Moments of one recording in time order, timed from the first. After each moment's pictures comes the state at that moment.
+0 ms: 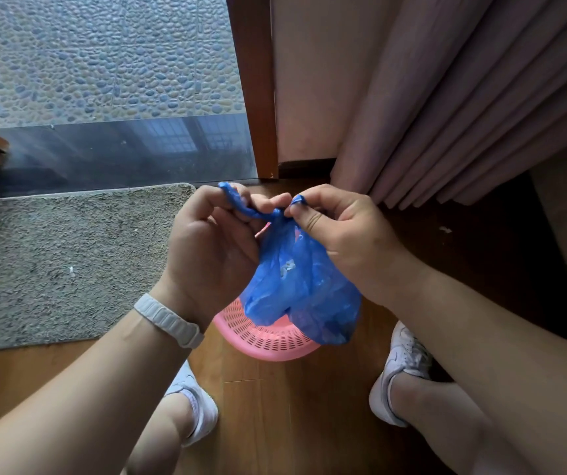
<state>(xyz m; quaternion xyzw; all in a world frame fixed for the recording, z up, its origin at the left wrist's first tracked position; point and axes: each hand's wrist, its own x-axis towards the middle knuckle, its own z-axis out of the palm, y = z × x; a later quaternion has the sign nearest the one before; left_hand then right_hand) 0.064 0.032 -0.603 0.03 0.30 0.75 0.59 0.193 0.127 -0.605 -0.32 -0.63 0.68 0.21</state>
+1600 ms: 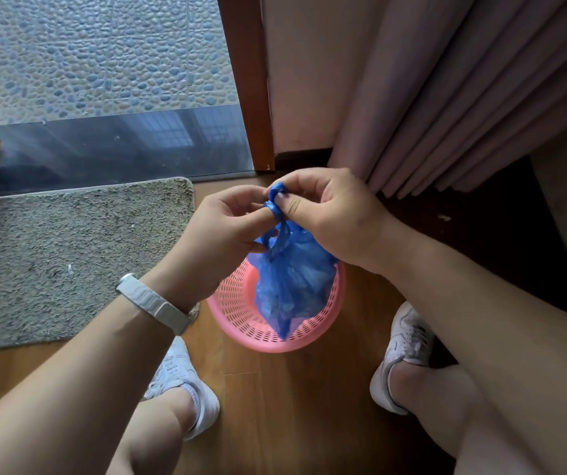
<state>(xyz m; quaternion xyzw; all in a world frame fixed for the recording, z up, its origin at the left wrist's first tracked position) 0.067 0.034 -0.609 0.26 0.66 0.52 0.48 0.184 0.141 -0.606 -0.26 -0.69 0.66 0.16</state>
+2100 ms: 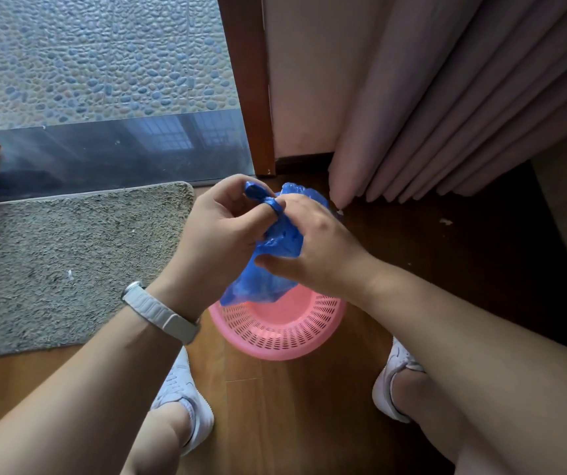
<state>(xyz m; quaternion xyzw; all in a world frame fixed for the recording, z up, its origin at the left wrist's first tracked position) 0.065 0.042 -0.609 0.28 0.65 0.59 0.39 0.182 0.128 -0.649 -0.27 -0.86 0.43 0.09</state>
